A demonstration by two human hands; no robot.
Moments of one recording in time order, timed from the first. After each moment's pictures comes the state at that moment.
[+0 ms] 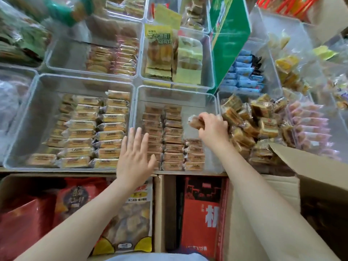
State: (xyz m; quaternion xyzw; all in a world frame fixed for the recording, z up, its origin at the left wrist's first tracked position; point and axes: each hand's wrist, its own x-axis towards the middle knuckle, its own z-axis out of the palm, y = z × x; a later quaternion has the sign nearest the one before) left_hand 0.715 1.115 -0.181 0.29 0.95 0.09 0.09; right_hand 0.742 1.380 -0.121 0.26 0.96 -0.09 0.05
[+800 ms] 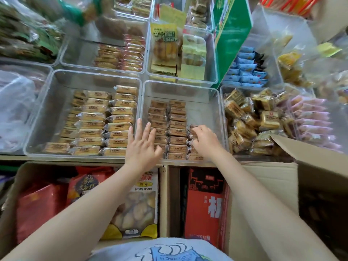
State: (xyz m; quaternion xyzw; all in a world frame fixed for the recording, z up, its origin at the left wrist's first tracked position) left_hand 0.710 1.119 -0.171 0.29 0.94 -0.01 0.17; right_hand 0.778 1.341 -0.136 0.21 0.94 -0.19 0.20
